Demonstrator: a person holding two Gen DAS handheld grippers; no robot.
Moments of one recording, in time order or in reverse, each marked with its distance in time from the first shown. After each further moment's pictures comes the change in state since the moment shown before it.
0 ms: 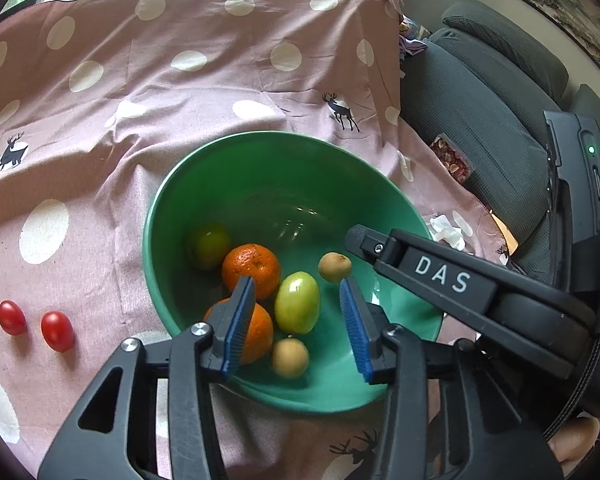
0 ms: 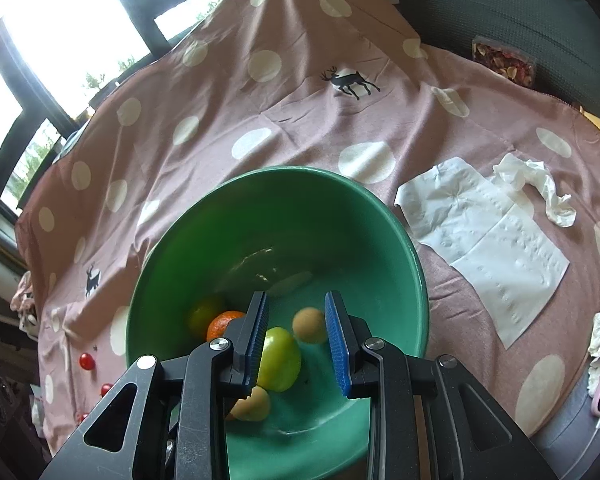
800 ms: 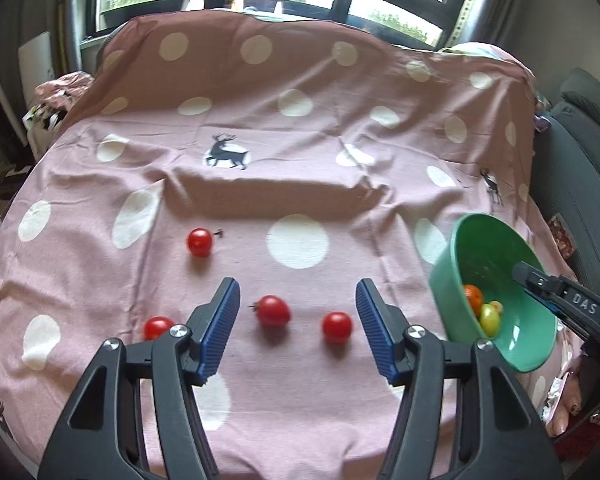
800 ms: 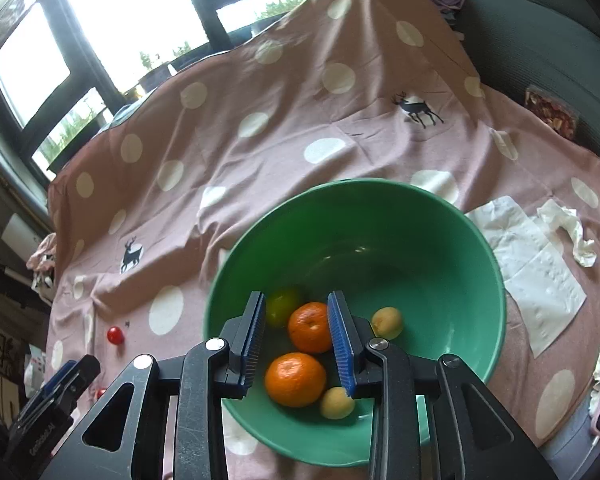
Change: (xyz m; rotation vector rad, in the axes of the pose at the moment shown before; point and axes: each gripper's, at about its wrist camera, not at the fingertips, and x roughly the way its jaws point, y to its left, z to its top) left arm -0.115 0.139 -0.017 -0.236 -0.142 0.414; right arm -0.020 0.067 -0.015 -0.176 -0.039 0.078
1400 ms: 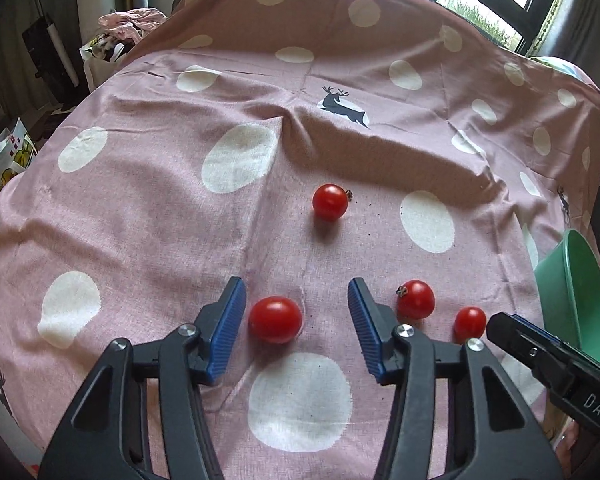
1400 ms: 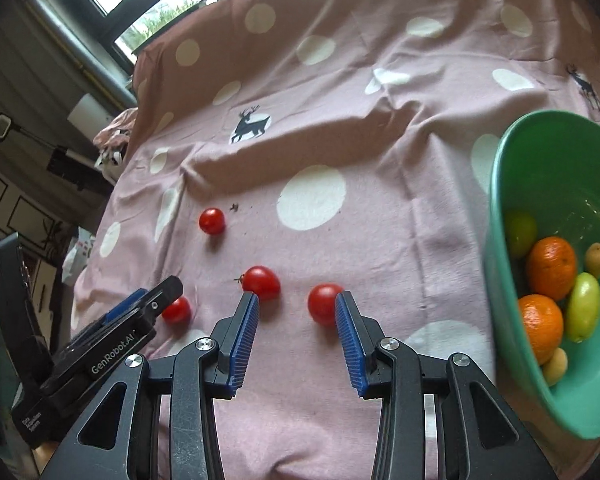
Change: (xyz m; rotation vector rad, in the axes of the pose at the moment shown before) left arm 0.037 0.076 -0.015 -0.131 0.098 0.167; right arm 0.066 0.118 -0.055 -0.255 0.306 0.266
